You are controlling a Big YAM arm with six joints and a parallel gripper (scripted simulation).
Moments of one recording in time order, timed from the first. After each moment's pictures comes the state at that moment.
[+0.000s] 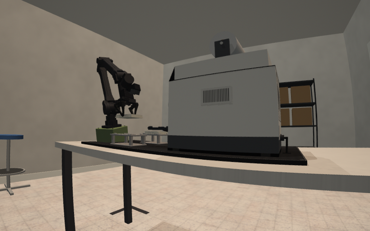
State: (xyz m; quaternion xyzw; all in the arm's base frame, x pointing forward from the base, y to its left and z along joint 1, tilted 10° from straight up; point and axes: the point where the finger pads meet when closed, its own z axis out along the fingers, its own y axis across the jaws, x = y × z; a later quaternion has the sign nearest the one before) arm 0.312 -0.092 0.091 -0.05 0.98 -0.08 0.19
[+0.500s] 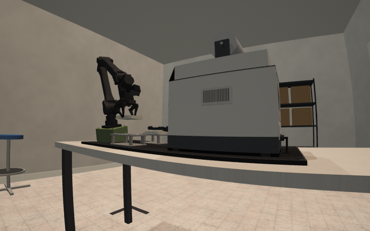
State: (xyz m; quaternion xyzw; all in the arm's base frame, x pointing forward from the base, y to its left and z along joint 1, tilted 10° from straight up) arm 0.313 -0.093 0.086 -0.05 0.98 -0.08 0.19
